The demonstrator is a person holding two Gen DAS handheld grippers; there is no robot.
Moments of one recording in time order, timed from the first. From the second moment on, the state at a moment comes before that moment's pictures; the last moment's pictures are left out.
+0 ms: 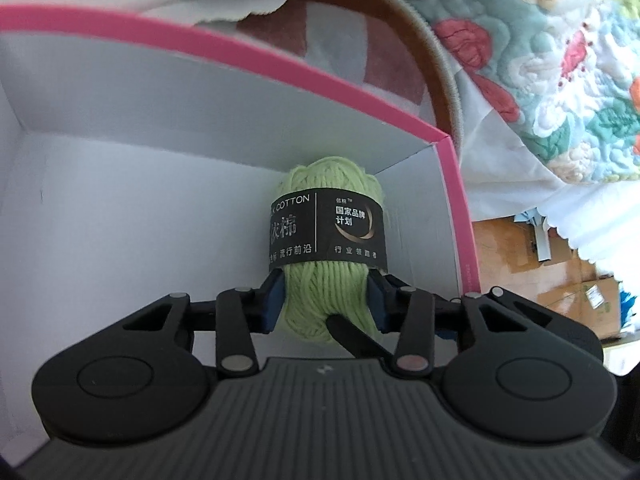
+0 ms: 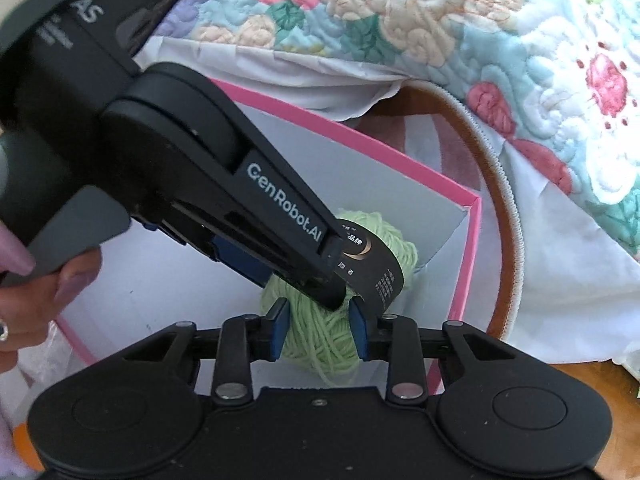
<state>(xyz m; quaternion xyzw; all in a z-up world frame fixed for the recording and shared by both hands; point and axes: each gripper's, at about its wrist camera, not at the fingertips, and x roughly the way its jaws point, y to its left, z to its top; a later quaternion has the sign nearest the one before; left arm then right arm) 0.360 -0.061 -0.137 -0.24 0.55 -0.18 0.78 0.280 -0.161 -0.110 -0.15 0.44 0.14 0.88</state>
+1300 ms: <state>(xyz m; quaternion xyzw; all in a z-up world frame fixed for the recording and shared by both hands) 0.297 -0.032 -0.065 -0.15 0.55 -0.15 0.80 0.210 -0.176 -0.049 -0.03 0.41 0.15 0.90</state>
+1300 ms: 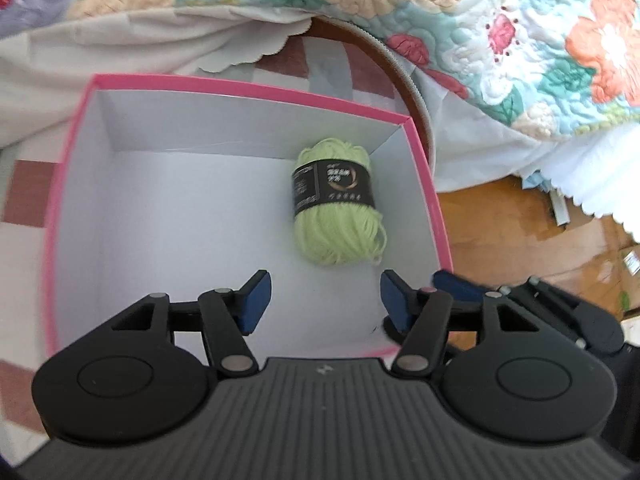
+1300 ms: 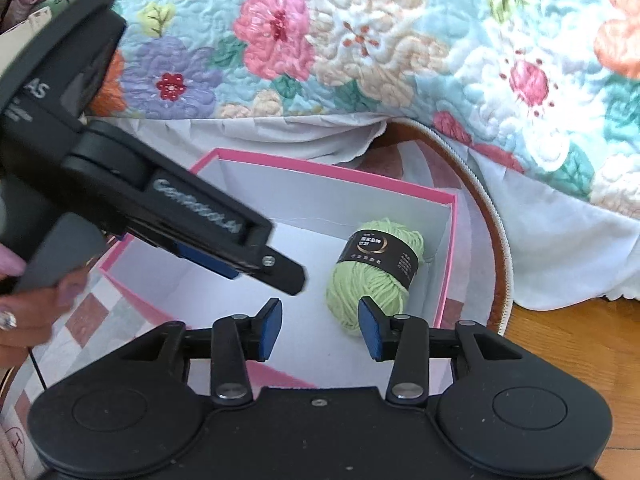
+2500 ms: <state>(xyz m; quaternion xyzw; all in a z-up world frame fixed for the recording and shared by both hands) 0.115 0.046 0.039 -0.06 0.53 -0.11 0.84 0.082 -0.140 0.033 -0.03 0.43 0.20 0.88</state>
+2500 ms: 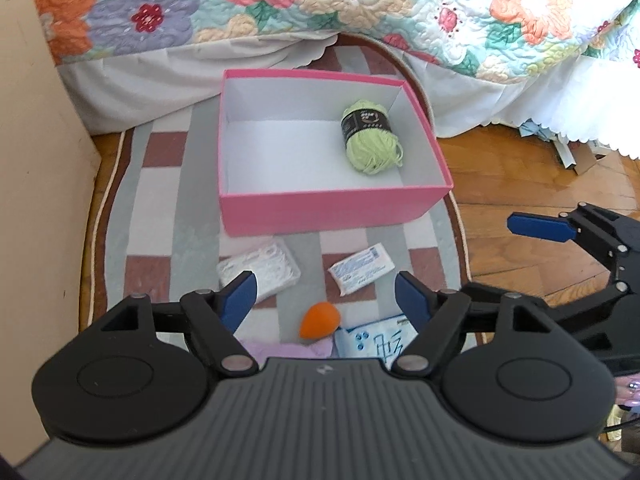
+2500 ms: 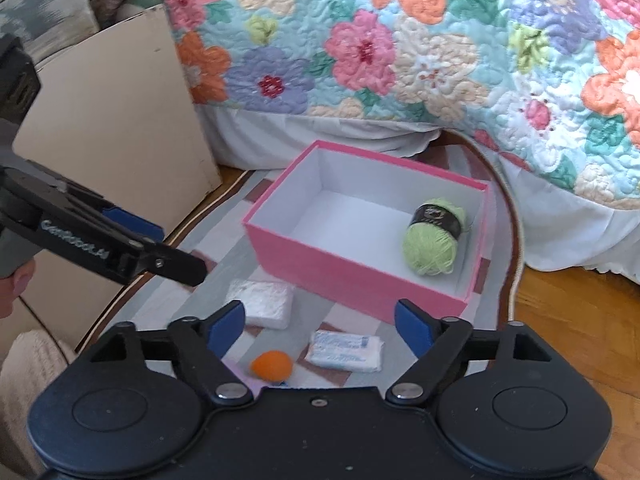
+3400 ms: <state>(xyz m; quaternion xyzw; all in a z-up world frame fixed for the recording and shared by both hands) 0.051 0.041 0.039 -0.03 0.52 -0.09 0.85 0.021 -0.135 0.036 -0.08 0.44 0.21 0.87</state>
